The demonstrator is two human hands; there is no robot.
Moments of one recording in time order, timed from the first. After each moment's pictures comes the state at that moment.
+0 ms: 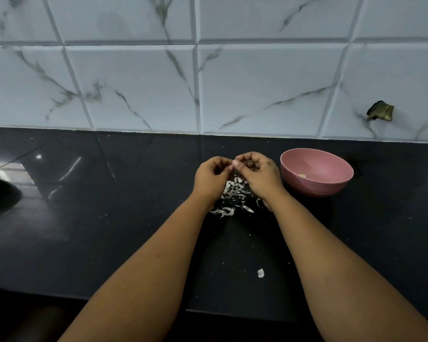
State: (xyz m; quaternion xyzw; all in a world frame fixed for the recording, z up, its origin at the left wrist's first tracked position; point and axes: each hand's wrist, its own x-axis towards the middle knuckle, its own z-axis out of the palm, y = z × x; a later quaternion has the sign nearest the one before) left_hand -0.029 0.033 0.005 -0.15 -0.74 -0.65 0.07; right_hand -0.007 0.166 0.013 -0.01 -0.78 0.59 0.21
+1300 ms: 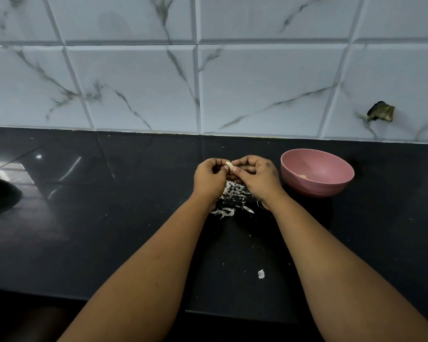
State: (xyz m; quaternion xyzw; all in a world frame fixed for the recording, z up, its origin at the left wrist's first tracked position) left_hand -0.028 0.038 0.008 -0.08 -0.68 -0.73 0.04; right_hand 0.000 0.159 0.015 0.02 -0.74 0.65 0.17
